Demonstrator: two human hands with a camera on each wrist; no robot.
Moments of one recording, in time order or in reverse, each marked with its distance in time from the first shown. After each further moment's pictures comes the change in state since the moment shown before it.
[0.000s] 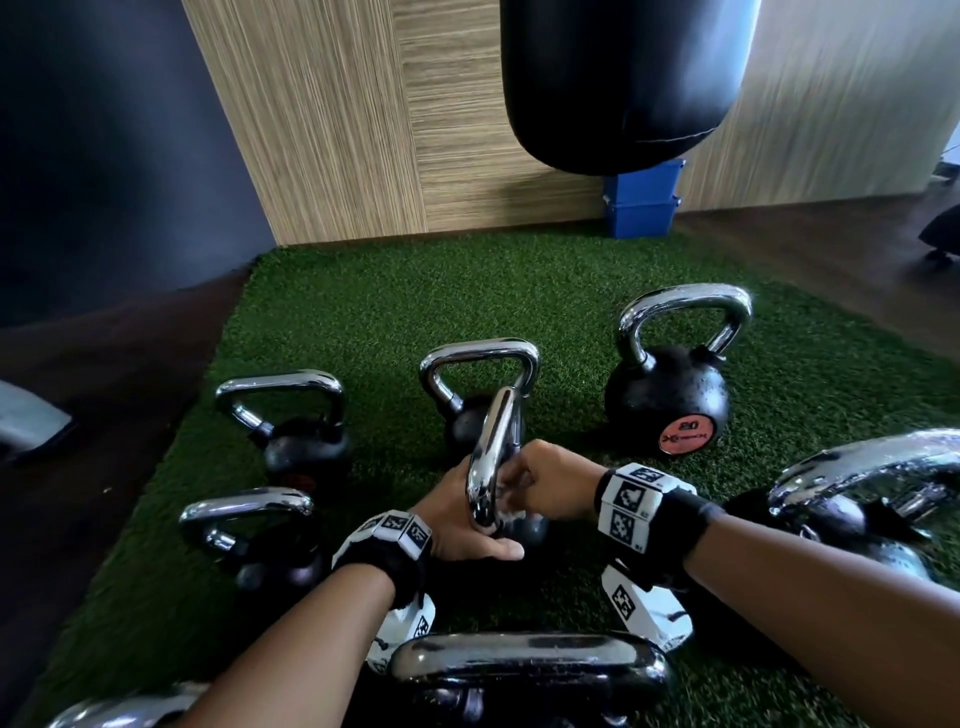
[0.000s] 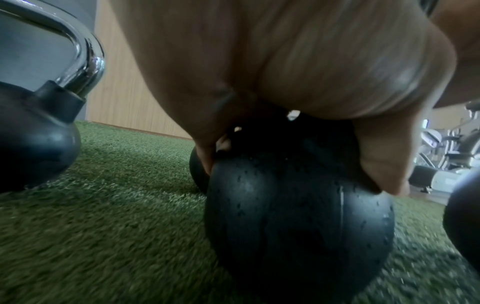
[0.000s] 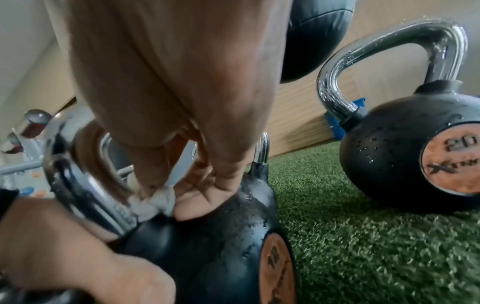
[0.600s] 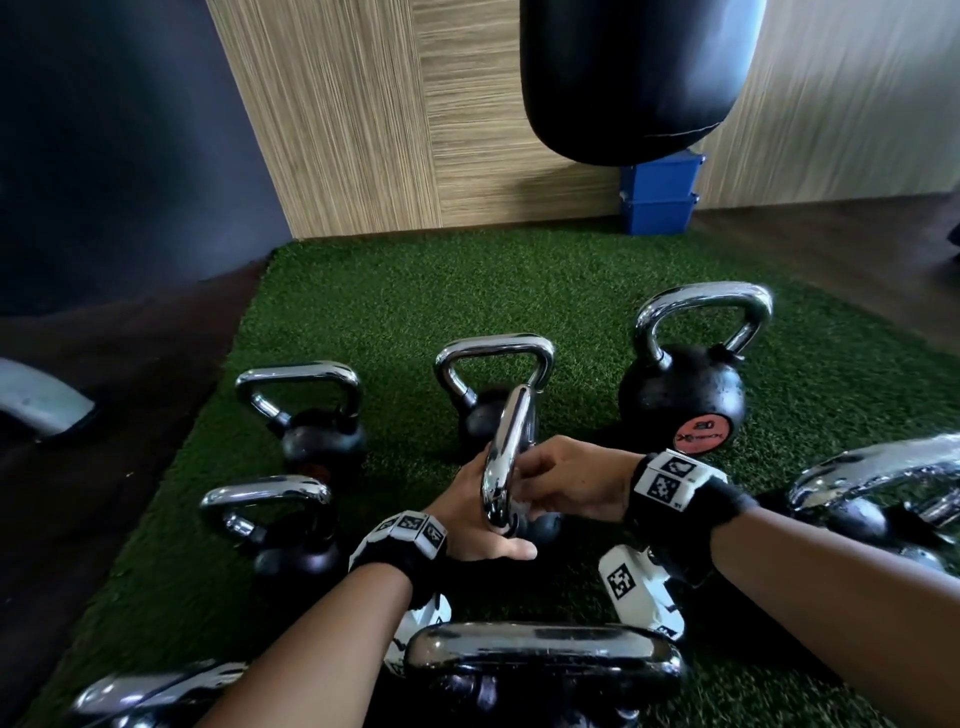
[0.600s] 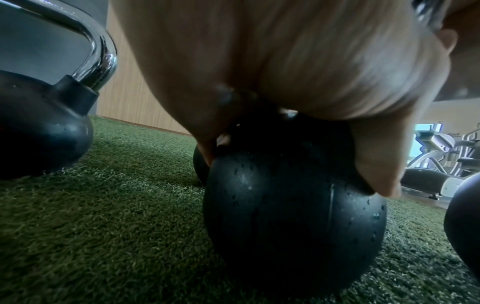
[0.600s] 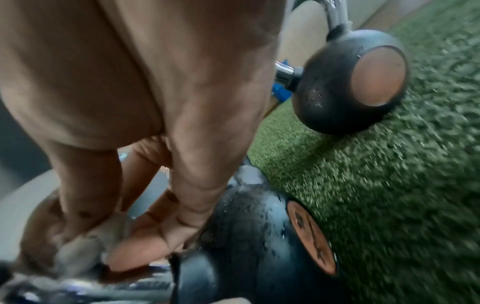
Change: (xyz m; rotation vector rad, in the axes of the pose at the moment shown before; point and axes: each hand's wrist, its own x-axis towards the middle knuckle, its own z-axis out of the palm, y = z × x) left_hand -0.005 0.010 0.005 0.272 0.025 0.058; right_hand -0.003 0.007 0.000 0.755 -0.223 -0.044
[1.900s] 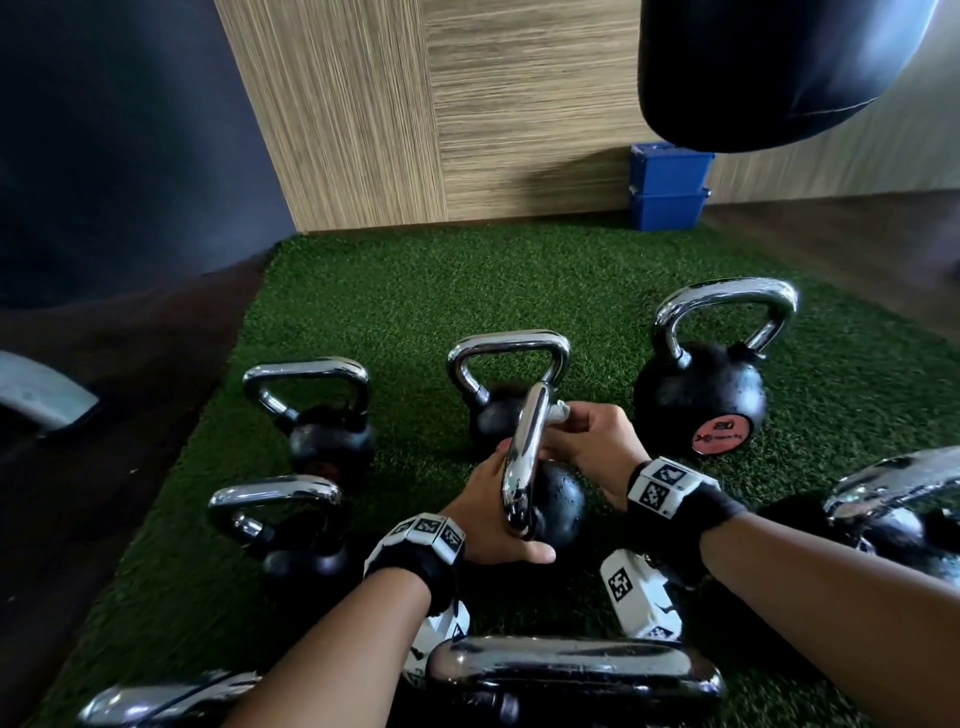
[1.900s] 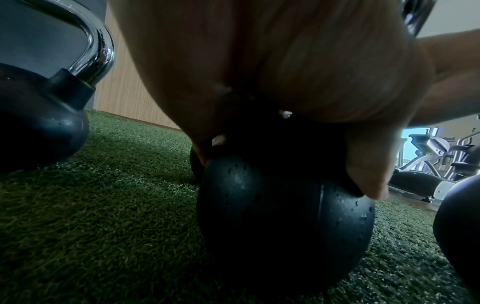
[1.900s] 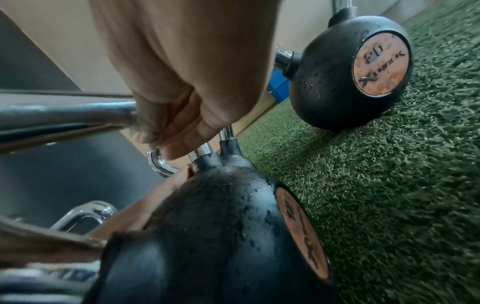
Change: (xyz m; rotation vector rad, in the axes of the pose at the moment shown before) left_hand 0.000 -0.015 0.009 -0.176 0.068 -0.126; right_hand 0.033 0.017 -0.019 -0.025 0.702 -0.242
